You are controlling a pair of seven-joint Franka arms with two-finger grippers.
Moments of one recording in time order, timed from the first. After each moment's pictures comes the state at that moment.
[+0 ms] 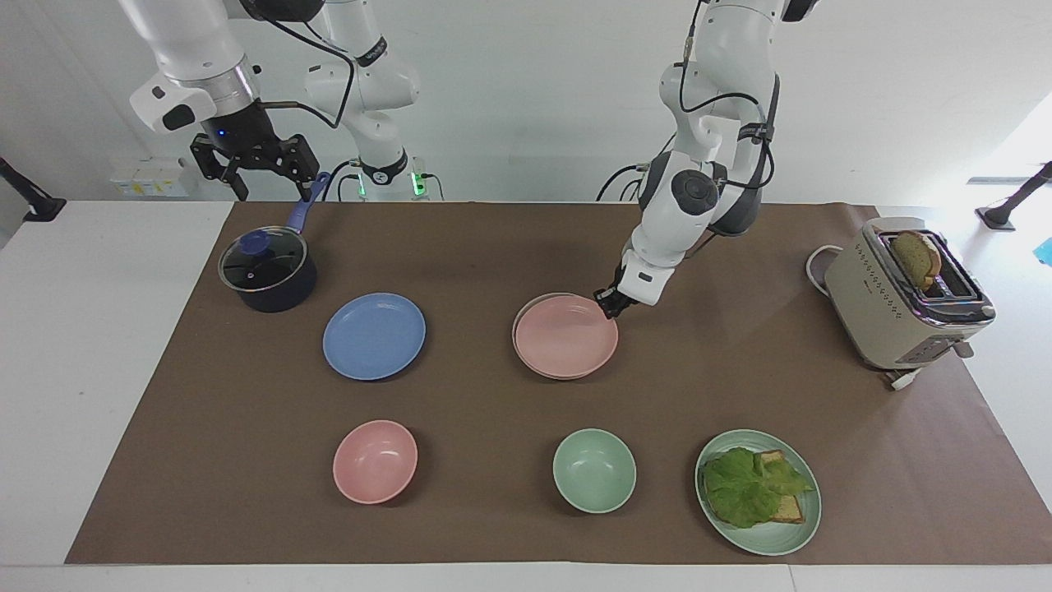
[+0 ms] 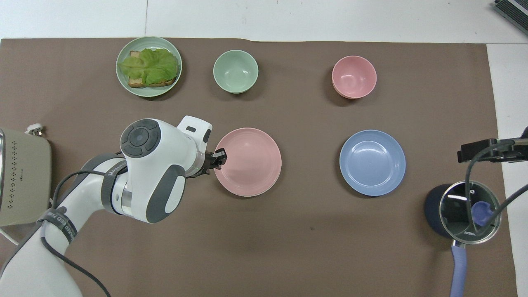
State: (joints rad) left arm -0.34 0.17 -0.15 -2.05 -0.22 2.26 -0.69; right arm 0.12 -0.11 -0.11 -1.65 -0.02 1.53 0.03
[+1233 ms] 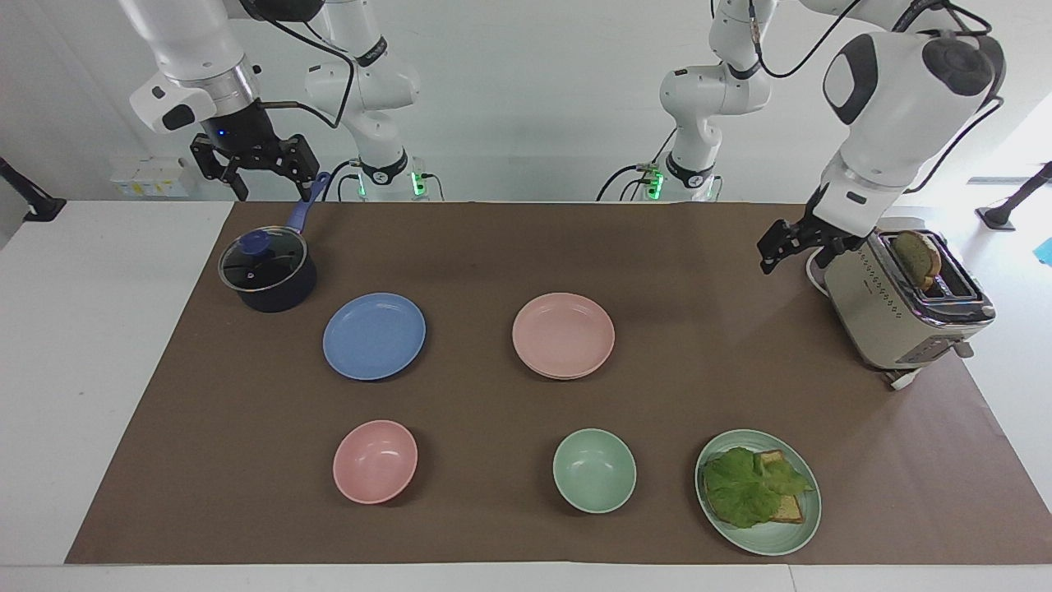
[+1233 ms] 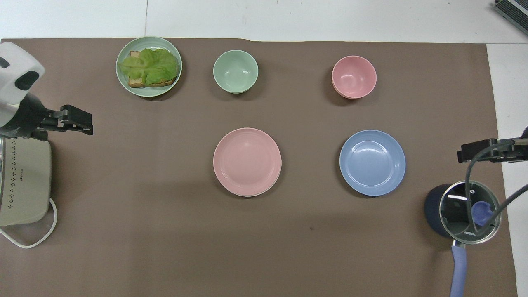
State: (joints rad) left arm 0.05 0.02 -0.10 -1.54 -0.02 1.53 -0.11; right arm 0.12 -0.11 -0.11 -1.65 -0.02 1.53 0.03
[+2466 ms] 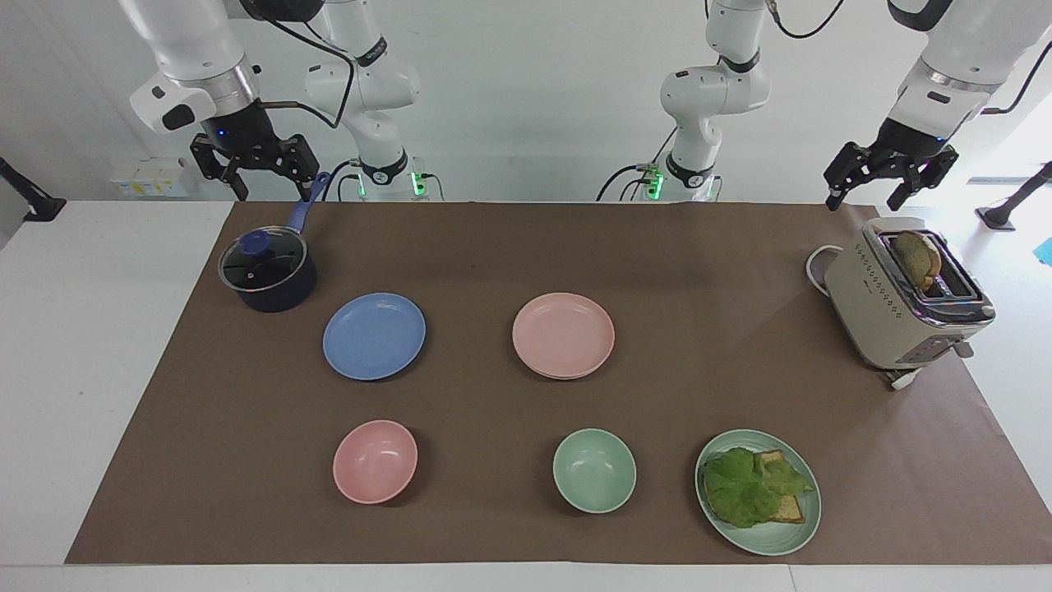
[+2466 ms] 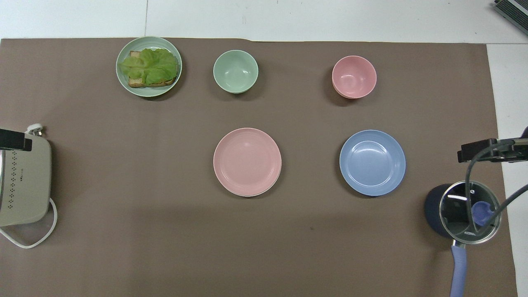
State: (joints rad) left arm 0.07 -0.10 -0.05 -1.63 -0.02 1.58 0.08; right arm 0.12 -0.11 -0.11 -1.65 -0.02 1.53 0.03
